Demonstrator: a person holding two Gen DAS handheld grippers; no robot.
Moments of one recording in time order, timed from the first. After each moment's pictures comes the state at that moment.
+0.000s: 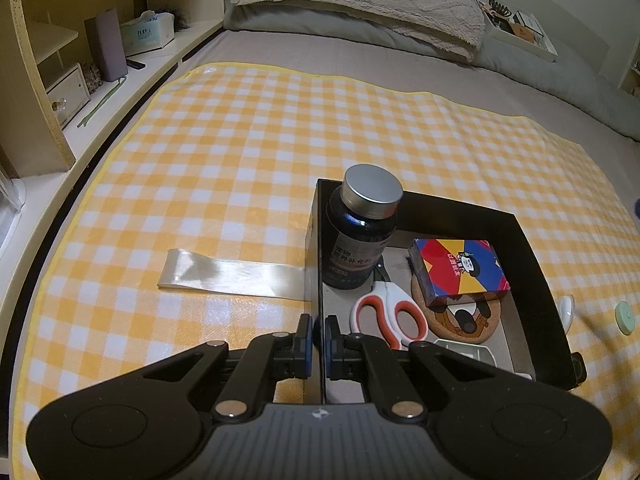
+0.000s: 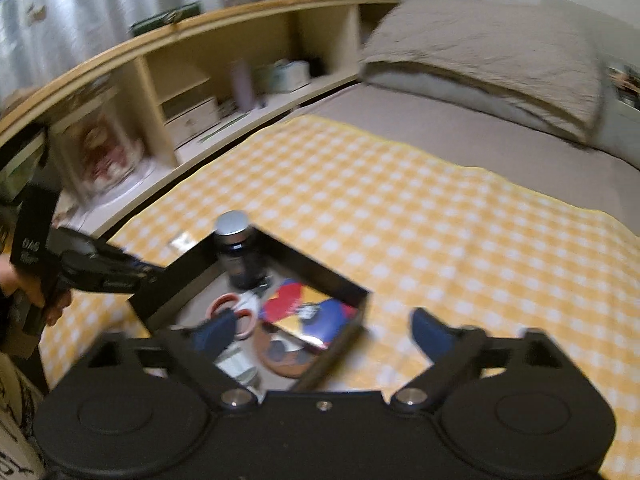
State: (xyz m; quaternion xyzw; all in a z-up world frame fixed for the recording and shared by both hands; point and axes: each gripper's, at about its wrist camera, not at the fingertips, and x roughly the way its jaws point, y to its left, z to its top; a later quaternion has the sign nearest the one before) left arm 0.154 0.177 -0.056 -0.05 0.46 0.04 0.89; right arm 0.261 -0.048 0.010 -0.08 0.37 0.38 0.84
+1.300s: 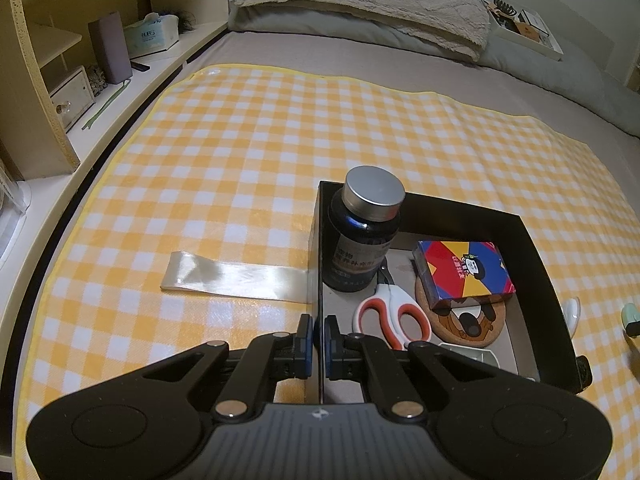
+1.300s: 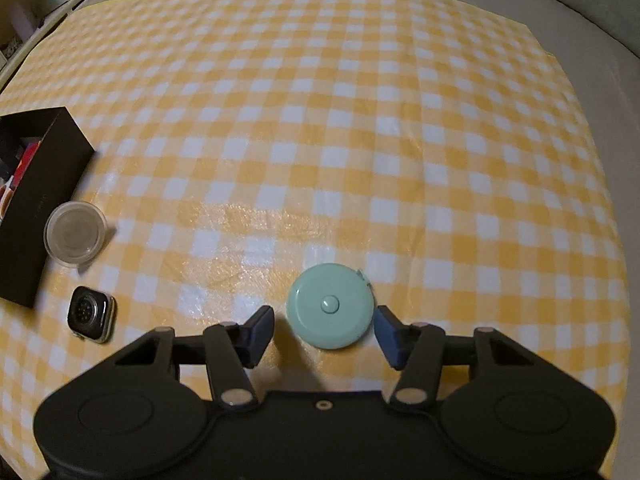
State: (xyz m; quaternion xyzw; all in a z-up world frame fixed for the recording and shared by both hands) left arm 0.155 0.179 -0.057 -0.04 0.46 0.05 0.89; right arm 0.287 -0.204 -0.105 -0.08 0.58 0.13 0.80
